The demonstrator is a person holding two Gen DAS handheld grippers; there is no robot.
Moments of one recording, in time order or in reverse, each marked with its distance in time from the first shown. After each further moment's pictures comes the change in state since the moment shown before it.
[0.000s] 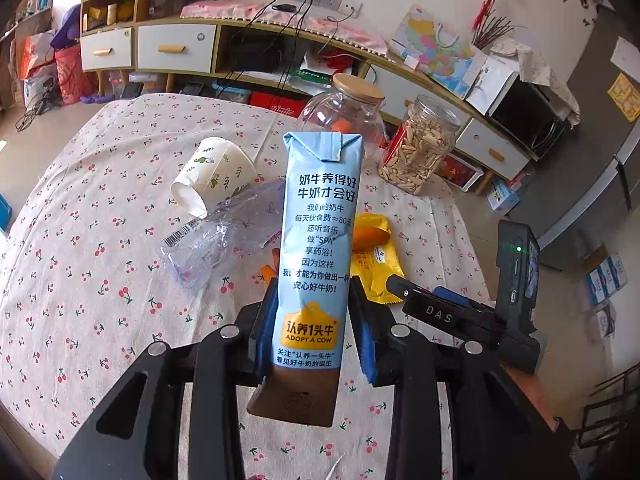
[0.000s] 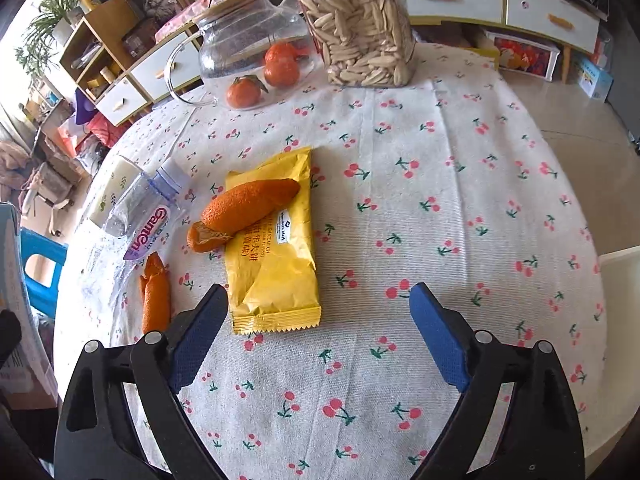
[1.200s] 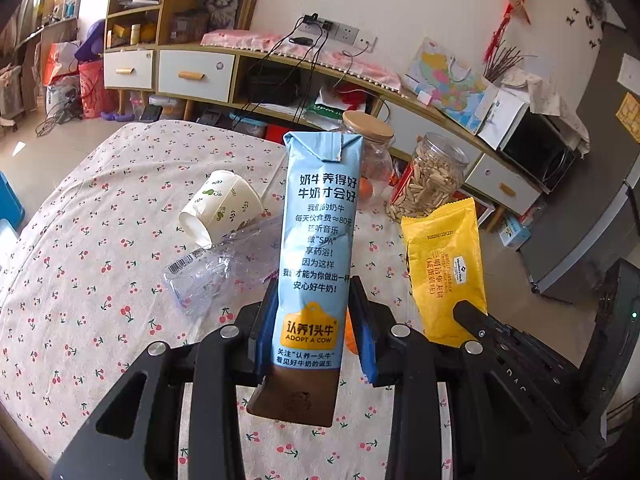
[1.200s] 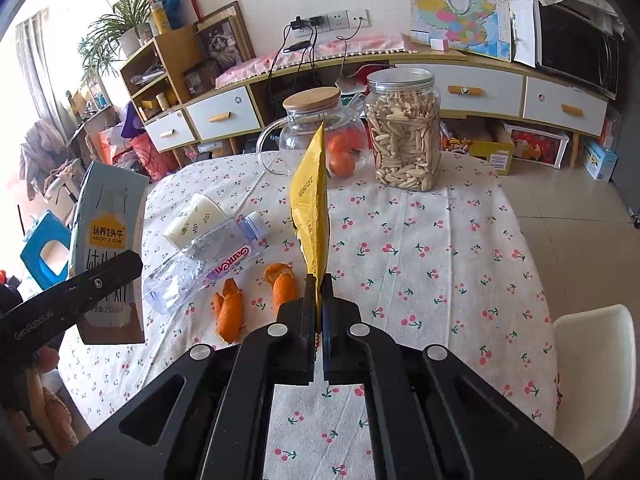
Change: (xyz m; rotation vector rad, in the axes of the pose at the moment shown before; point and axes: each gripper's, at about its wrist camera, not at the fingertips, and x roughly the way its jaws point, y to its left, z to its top) left arm -0.006 -0.012 0.001 -0.051 -0.147 0.051; right arm -0.102 0.036 -0.017 -0.182 -0.297 0.006
